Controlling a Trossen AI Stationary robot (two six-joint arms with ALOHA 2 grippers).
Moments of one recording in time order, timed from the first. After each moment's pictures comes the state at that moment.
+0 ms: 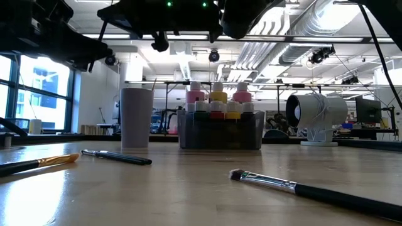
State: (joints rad) left arm -0.21 0.38 0.07 0.33 -0.33 0.02; right arm 0.05 2.17 1.54 0.72 0.09 0.05
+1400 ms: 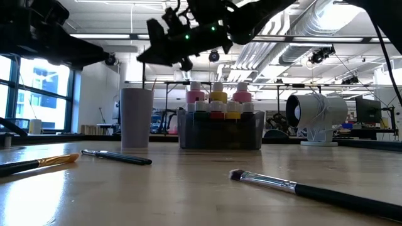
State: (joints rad) left arm -0.21 0.25 0.07 0.18 -0.37 0.07; right arm -0.17 2.07 1.49 0.43 0.07 0.03
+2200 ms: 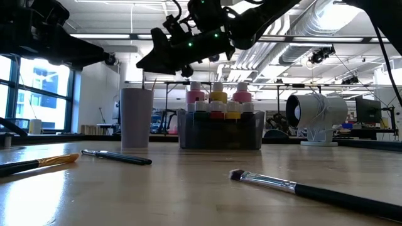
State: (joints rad) left arm -0.21 0.25 0.07 0.18 -0.38 0.07; right arm -0.18 2.07 1.45 0.43 0.01 0.00
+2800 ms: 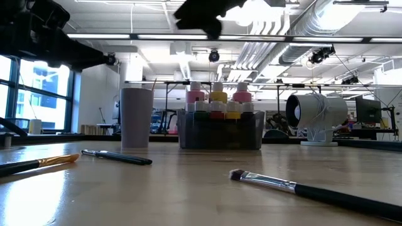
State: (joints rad) left arm -0.21 0.25 0.07 0.15 -0.38 0.08; right arm -0.05 1.71 1.46 -0.29 -0.19 0.06
